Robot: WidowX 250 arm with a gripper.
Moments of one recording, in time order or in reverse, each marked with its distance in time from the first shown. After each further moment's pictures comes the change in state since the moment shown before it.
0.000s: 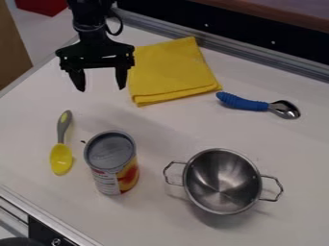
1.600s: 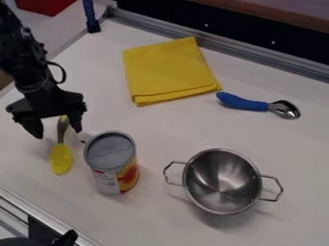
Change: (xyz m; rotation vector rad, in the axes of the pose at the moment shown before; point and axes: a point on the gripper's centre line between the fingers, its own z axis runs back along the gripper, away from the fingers) arm -0.043 0.073 -0.049 -0.047 -0.057 0.078
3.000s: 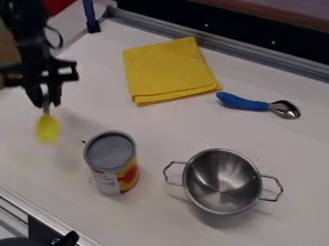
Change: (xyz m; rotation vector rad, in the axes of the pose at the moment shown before) arm 0.048 -0.001 0.043 0.095 0.189 -0.003
